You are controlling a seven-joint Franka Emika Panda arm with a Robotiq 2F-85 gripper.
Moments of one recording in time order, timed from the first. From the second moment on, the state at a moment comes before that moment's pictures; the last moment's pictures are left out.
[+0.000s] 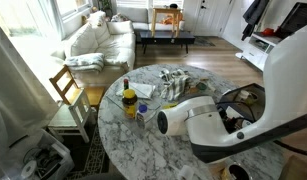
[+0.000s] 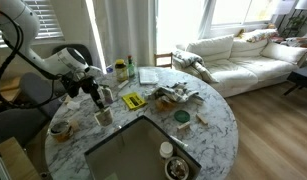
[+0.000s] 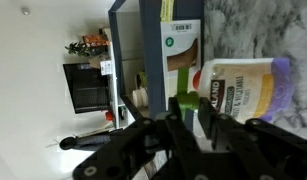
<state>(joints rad) 0.27 0.47 0.09 -2.05 -0.90 1.55 1.19</state>
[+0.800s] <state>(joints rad) 0.28 0.53 0.10 -2.02 -0.92 1.51 1.15</state>
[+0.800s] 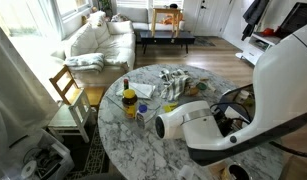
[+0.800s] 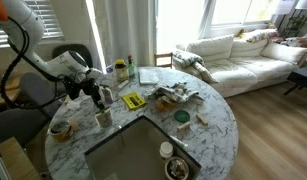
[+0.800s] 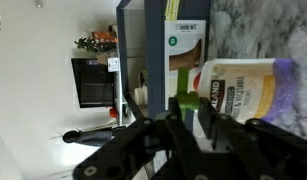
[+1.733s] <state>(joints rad) 0.26 0.53 0.10 -1.98 -0.84 1.51 1.03</state>
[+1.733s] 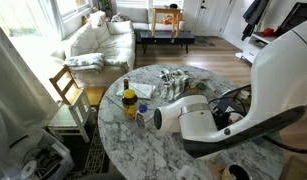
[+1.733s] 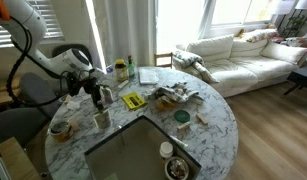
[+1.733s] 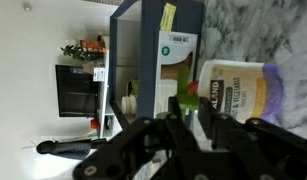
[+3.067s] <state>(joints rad) 0.24 0.53 0.10 -1.96 -0.66 1.59 1.02</state>
